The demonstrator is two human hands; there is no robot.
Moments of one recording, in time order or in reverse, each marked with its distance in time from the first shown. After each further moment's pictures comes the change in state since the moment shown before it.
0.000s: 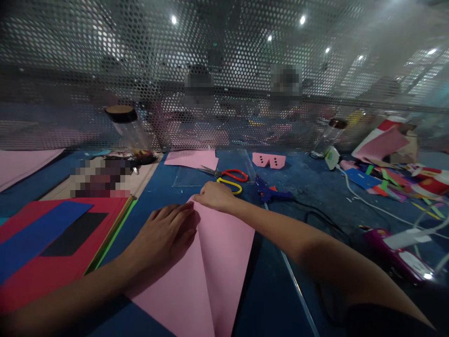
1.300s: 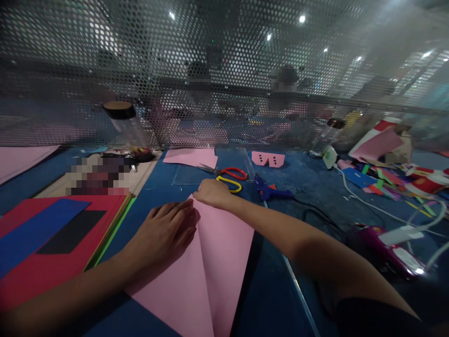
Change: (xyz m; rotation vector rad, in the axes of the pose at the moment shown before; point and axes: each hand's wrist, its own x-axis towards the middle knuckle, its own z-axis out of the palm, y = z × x) left_hand 0.001 -0.002 0.006 0.087 0.048 0.046; right_hand 0.012 -0.009 0.003 -0.072 -0.023 0.075
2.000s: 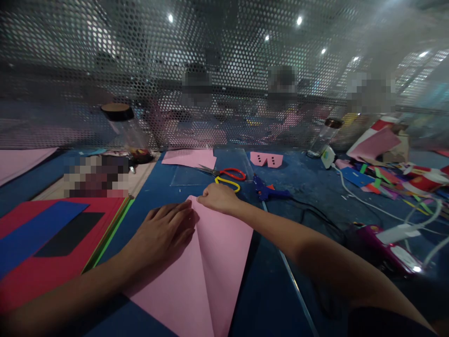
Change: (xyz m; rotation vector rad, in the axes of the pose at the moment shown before) left_hand -0.001 -0.001 -0.001 -0.018 -0.035 -0.007; right_hand -0.023 0.019 0.000 0.055 0.030 -0.033
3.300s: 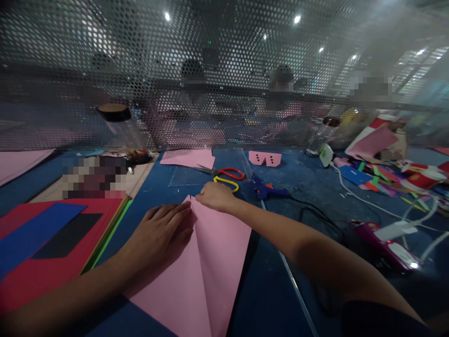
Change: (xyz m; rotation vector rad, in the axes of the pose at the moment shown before) left_hand -0.001 -0.001 0.002 0.028 0.030 0.021; right_hand 0.009 0.000 0.003 -0.040 -0.009 0.006
